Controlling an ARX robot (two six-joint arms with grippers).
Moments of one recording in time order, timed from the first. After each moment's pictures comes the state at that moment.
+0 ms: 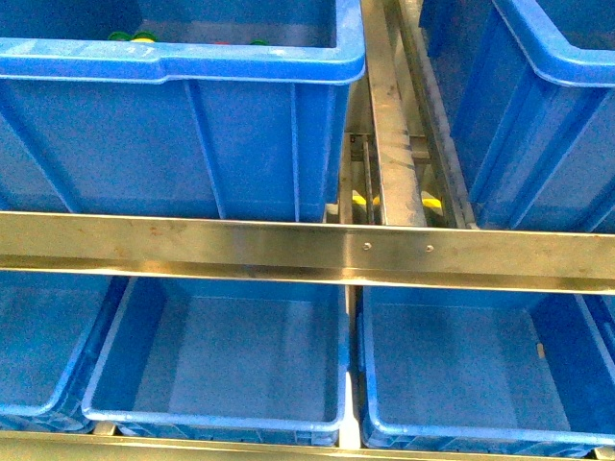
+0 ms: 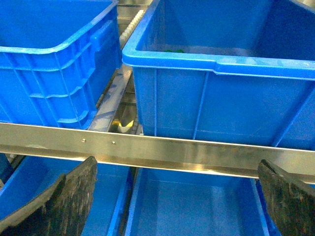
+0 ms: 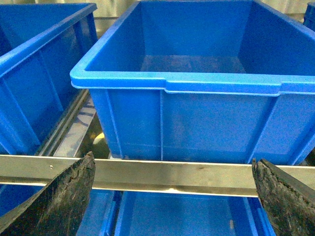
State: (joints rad) left arm 0.00 0.01 0.02 0.00 0.00 0.00; right arm 0.00 0.00 0.03 0.00 0.00 0.00
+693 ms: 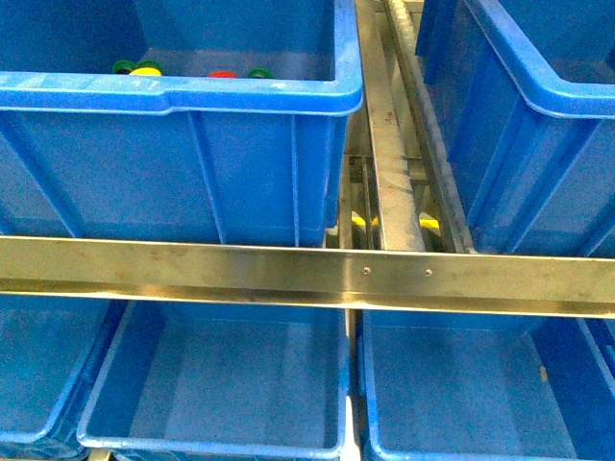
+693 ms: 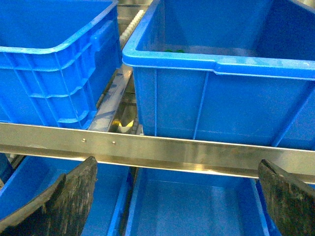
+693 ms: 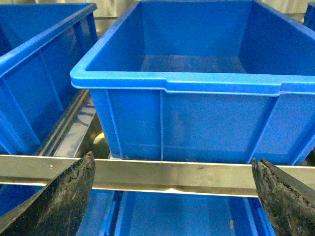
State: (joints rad) left arm 0.00 0.01 0.02 0.00 0.00 0.00; right arm 0.00 0.00 0.03 0.00 0.00 0.00
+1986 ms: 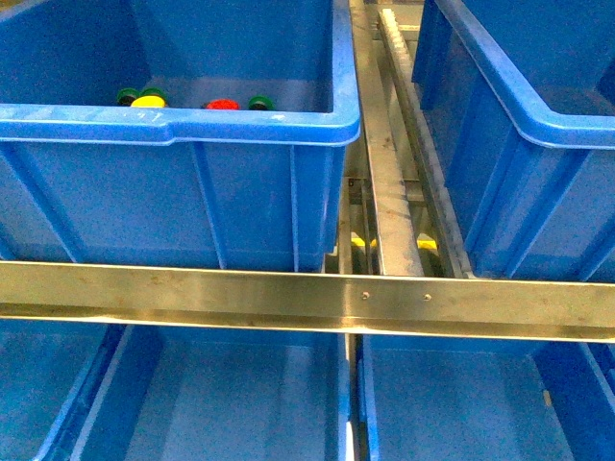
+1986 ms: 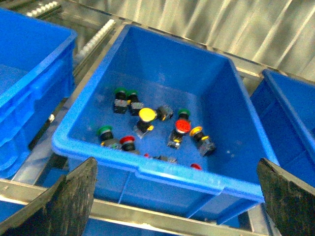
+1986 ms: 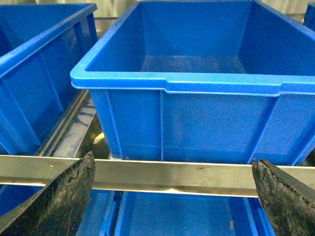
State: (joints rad) left arm -0.26 0.72 0.61 0.10 -0.16 -0.30; right arm 0.00 0.00 0.03 0.00 0.00 0.00
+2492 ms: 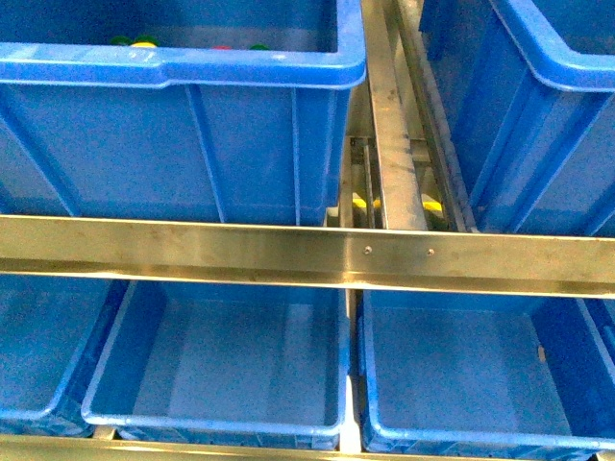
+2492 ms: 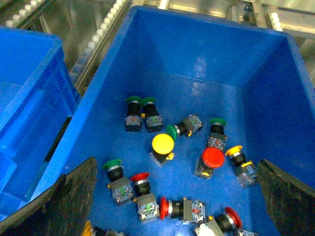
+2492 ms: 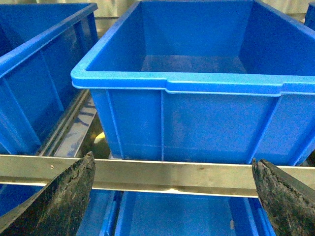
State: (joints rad) left arm -0.30 1.53 1.37 -0.08 -0.32 -0.16; right arm 0.00 0.00 0.03 0.00 0.00 0.00
